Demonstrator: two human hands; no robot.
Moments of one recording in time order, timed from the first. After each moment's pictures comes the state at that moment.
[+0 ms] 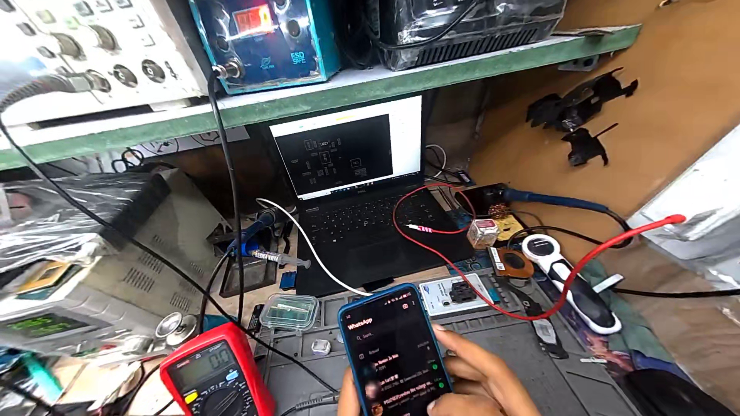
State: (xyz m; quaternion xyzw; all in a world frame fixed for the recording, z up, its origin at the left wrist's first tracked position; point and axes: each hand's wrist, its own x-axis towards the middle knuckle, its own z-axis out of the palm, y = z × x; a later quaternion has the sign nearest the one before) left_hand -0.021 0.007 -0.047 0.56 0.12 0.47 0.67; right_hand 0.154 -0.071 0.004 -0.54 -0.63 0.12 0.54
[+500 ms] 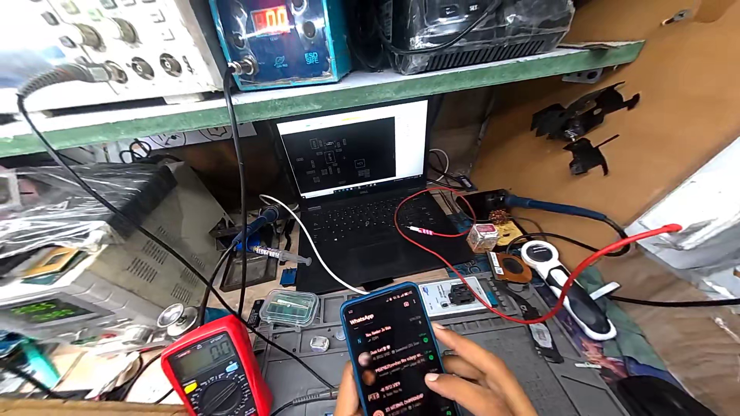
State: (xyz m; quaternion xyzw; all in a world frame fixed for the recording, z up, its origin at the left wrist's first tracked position) left_hand -0.011 0.006 -0.015 0.54 0.13 0.45 0.70; right_hand 0.155 -0.070 0.002 -0.54 -0.64 0.09 0.54
